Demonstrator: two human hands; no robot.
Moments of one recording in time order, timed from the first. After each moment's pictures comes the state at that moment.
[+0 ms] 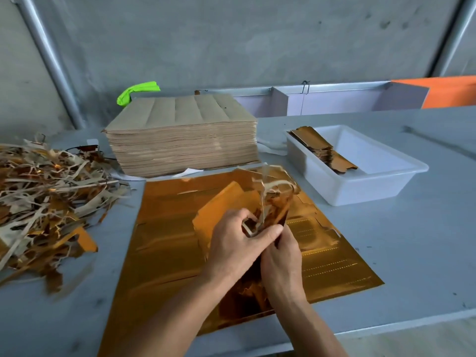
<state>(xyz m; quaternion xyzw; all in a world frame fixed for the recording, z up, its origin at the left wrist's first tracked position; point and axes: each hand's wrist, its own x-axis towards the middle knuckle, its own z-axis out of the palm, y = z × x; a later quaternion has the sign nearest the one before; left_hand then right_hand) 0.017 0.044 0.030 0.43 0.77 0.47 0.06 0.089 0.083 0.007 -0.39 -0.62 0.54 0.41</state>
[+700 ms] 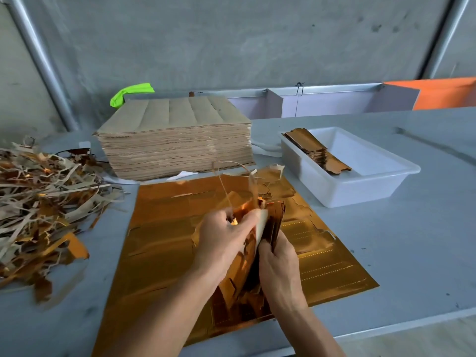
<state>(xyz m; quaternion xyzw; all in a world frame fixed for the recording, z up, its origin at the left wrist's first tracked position) 0.008 0.051 0.036 0.29 0.72 0.60 0.19 0.096 0.090 0.004 -0.37 -0.65 0.55 0.37</state>
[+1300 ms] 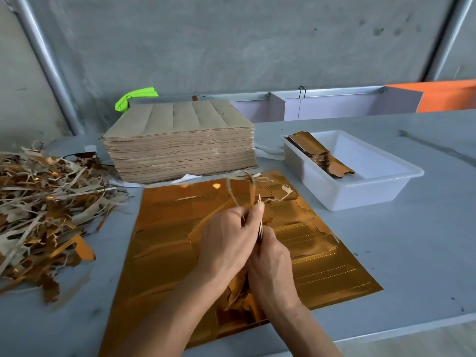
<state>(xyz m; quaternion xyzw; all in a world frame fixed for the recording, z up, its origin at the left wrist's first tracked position) 0.010 0.050 0.048 0.44 0.77 0.46 0.01 0.087 0.080 0.014 -0.33 -0.77 0.40 0.37</state>
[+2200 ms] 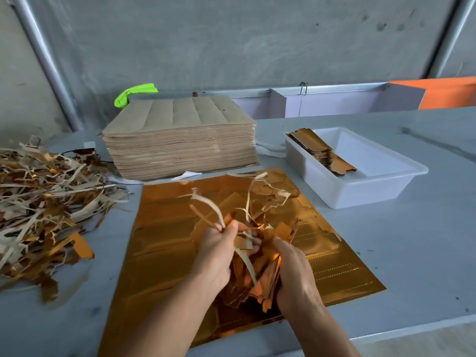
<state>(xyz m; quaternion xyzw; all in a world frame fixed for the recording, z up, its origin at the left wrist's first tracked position) 0.005 0.047 0.032 0.11 0.67 0.65 0.34 0.100 0.101 0.003 -0.39 -0.41 0.77 0.28</state>
